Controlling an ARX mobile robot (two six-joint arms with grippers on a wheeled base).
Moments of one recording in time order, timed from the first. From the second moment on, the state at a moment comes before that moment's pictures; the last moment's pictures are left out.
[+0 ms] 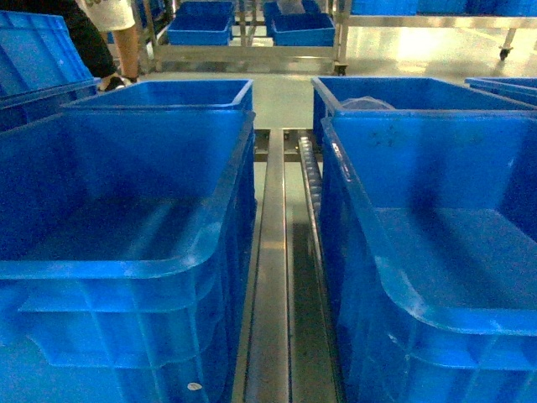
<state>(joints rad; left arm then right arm) 0.00 0.01 0.02 -0.01 0.00 0.00 0.00 0.00 0.01 -0.01 0.00 0.00</state>
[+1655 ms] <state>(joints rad) 0.00 0.01 0.02 -0.01 0.00 0.00 0.00 0.00 0.01 -0.01 0.00 0.00</state>
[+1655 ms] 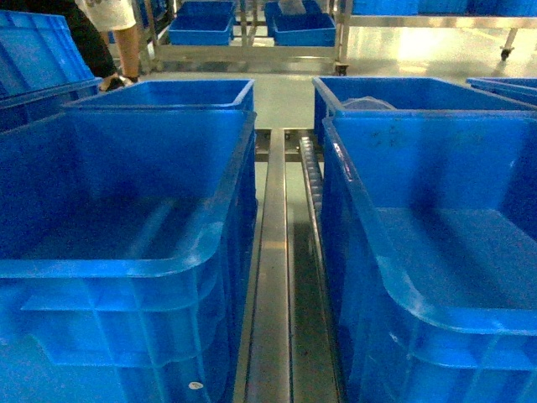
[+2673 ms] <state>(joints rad) -0.08 1.25 0.47 0.80 -0.18 -0.03 0.14 1.08 0.32 0.86 0.06 -0.03</state>
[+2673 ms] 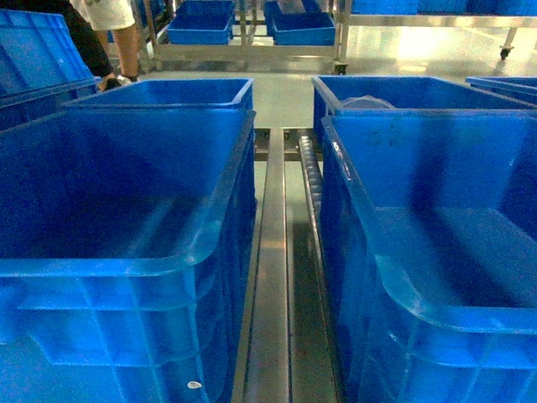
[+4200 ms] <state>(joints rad) 0.00 0.85 0.09 0.74 0.00 -0.02 0.00 0.76 0.04 0.74 0.00 -0.01</state>
